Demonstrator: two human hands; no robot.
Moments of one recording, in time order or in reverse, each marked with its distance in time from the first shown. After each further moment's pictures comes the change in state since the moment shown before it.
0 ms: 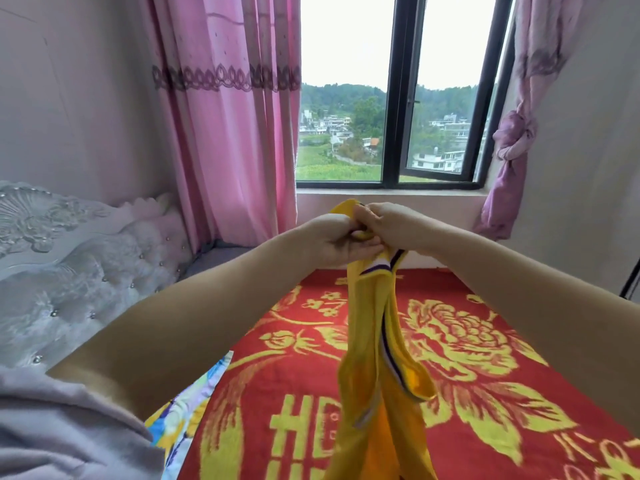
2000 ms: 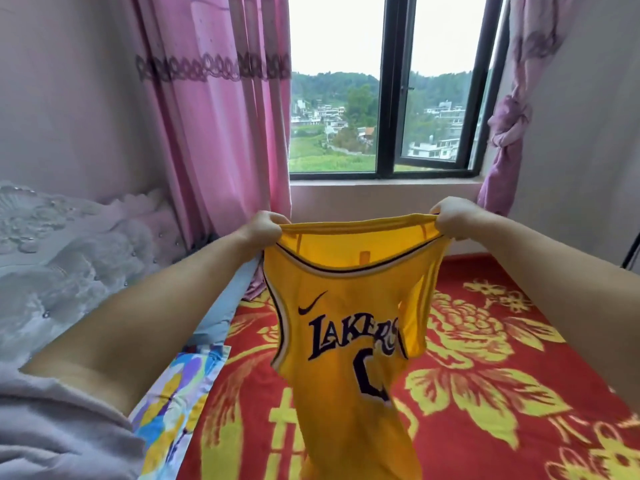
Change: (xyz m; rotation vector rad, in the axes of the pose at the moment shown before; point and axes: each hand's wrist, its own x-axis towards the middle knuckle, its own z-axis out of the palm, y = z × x) left_hand 0.032 0.006 -0.118 0.944 0.430 0.353; right_hand 0.005 0.107 -0.043 -0.415 0.082 0.475
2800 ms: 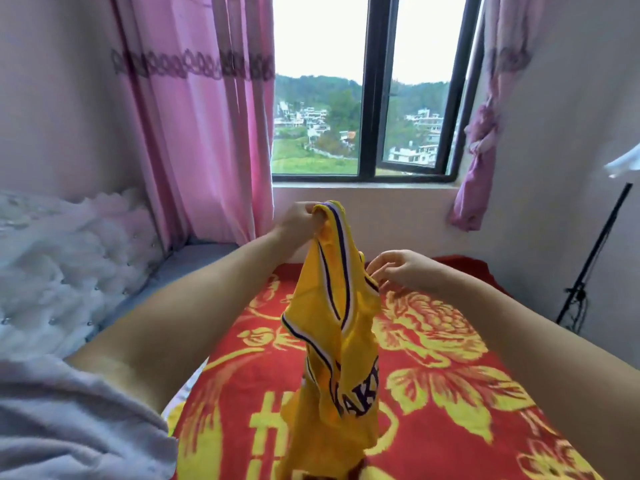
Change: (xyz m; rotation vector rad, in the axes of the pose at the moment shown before) left_hand -0.007 0.057 0.058 -0.386 -0.027 0.219; right_hand -0.053 -0.011 0.062 0.761 -0.391 -0.159
